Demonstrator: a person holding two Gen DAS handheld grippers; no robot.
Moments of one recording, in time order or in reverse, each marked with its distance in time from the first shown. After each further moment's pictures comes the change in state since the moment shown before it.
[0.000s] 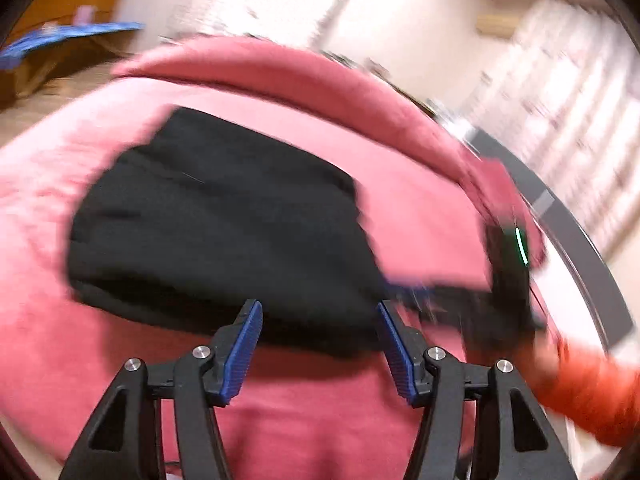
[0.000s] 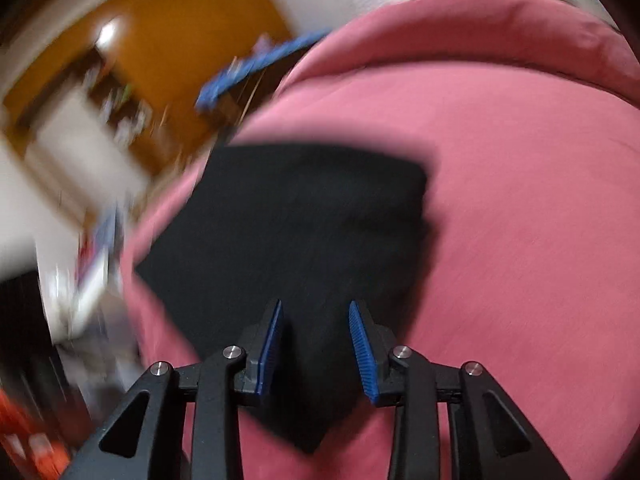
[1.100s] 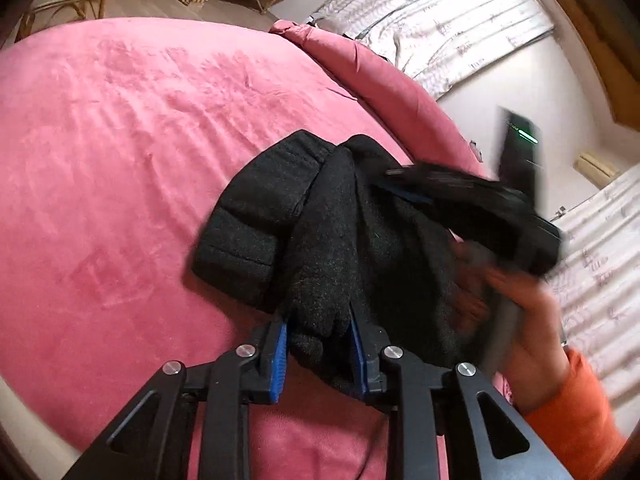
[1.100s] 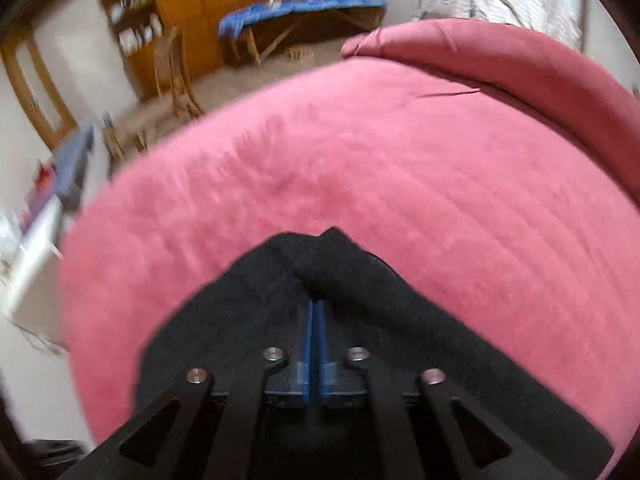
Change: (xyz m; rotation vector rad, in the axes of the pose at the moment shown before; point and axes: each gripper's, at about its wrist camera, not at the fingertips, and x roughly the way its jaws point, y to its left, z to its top) left arm 0.023 0.129 0.005 -0.469 -0.037 0.033; right arm 0.162 0.117 0.179 -0.172 0.100 -0.075
